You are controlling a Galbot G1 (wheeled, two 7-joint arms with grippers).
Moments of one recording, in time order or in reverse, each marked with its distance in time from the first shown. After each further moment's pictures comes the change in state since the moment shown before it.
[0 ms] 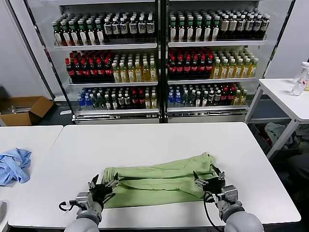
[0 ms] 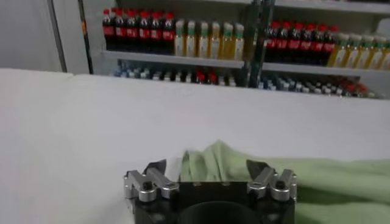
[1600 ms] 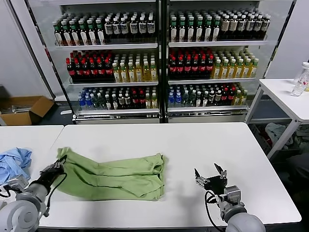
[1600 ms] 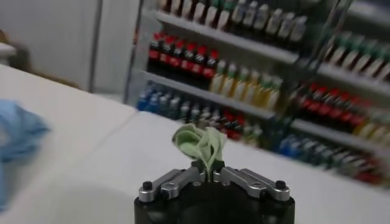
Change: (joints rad) left arm 0.003 0.241 -0.415 0.002 -0.599 0.016 0.160; right arm -0.016 -0.005 0.016 0.023 0.013 0.034 0.019
